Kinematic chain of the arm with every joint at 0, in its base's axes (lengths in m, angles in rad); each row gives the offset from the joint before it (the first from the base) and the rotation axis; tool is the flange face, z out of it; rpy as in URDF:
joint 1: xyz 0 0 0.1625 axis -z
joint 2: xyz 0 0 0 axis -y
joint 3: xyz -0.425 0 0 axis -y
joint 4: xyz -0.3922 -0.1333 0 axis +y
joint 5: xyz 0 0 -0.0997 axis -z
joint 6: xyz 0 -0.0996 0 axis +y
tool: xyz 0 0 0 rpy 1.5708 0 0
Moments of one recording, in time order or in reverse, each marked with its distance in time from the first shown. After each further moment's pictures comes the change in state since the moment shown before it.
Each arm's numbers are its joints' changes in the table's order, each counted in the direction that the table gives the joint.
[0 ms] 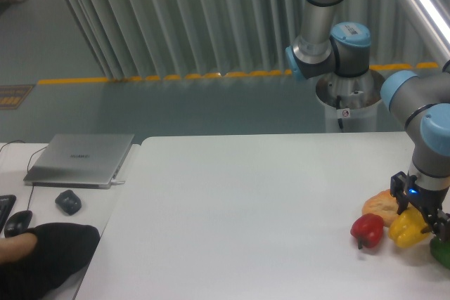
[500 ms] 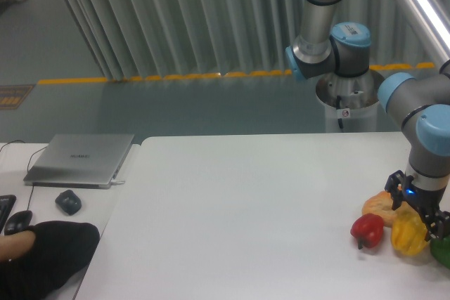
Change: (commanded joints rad) arm 0.034 0.064 -0.051 -0.017 0.011 0.018
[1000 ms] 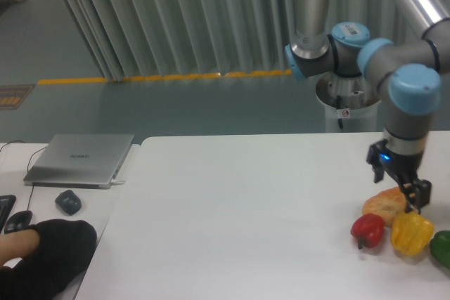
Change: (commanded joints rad) arm 0.090 0.129 0.003 0.097 -0.012 -0.015
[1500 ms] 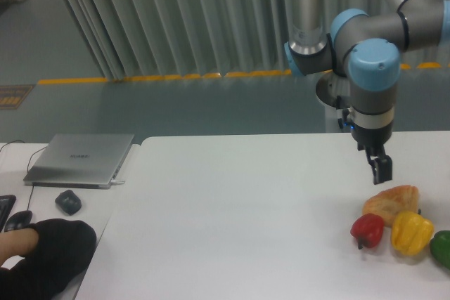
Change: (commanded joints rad) arm 0.060 0.034 0.052 0.216 0.129 -0.310
